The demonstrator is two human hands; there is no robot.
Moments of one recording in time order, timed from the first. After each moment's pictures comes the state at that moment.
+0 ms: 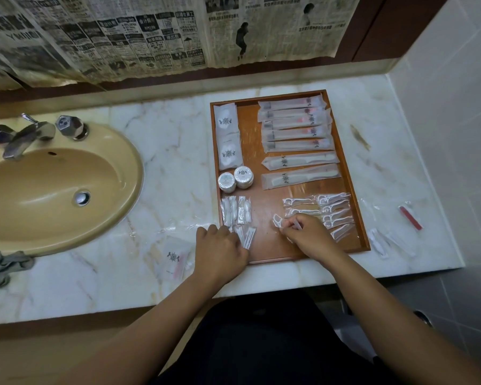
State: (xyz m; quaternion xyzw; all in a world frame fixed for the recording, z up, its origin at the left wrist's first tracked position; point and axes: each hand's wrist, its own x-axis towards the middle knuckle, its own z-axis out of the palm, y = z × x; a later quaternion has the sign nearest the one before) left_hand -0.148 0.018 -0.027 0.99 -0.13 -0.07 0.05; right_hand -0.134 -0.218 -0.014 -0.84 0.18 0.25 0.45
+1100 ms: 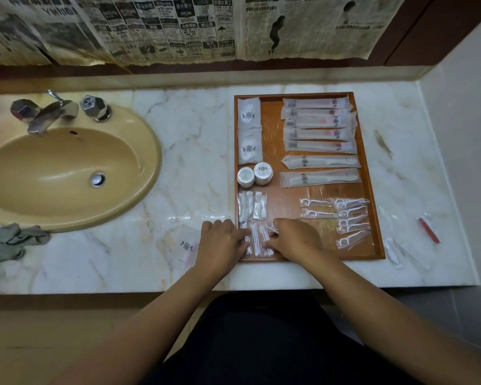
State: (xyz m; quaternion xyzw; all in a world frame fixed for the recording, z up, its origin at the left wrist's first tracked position) left_hand -0.147 0.054 -0.042 0.98 -0.16 -0.06 0.12; right_hand -0.119 -0.150 -0.012 -0.94 -0.01 0.32 0.13
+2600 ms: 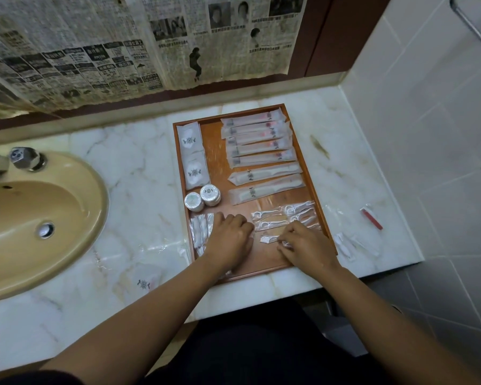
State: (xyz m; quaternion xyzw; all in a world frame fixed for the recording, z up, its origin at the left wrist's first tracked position) left_hand -0.085 -0.063 -0.049 0.94 -0.33 -0.05 0.08; right_hand -0.159 -0.286 -0.029 -0.98 -0.05 0.08 0.17
